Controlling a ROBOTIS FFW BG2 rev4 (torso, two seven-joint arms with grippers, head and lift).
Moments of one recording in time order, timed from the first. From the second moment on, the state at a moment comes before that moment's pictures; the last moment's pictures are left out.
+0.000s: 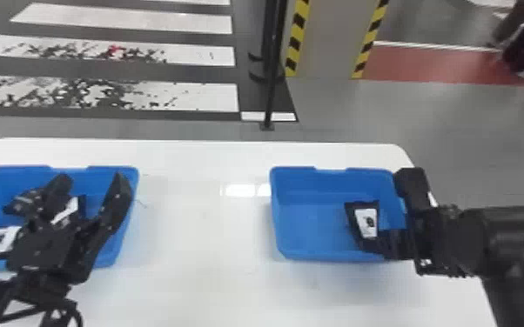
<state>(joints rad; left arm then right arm) 0.43 0.09 0.00 -1.95 0.36 -0.21 -0.19 -0.08 -0.28 -0.06 -1.86 -0.26 1.50 0.07</state>
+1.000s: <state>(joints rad) 0.42 0.10 -0.05 -1.95 0.41 -0.25 -0.19 -0.08 -0.30 0.04 -1.95 -0.31 0.89 0.43</state>
